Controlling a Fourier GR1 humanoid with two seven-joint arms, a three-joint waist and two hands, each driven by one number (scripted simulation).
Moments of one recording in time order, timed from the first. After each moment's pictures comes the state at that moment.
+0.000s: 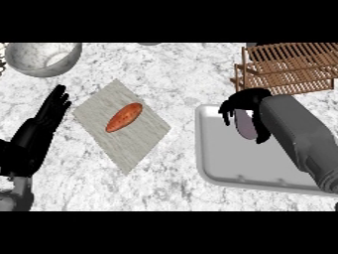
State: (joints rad) left arm -0.09 0.39 -0.11 -1.64 0.20 0.09 0.12; right arm -1.05 -0.29 0.91 -0.18 0.53 0.41 -0.59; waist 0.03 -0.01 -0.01
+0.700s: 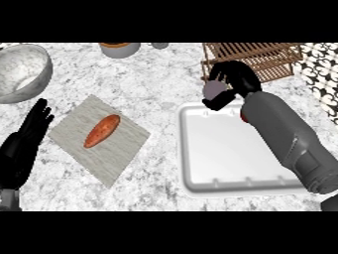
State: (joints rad) left arm 0.00 0.40 -0.05 -1.62 0.19 0.14 0.13; right arm -1.04 -0.23 0.54 -0.30 0.24 -0.27 -0.16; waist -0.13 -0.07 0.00
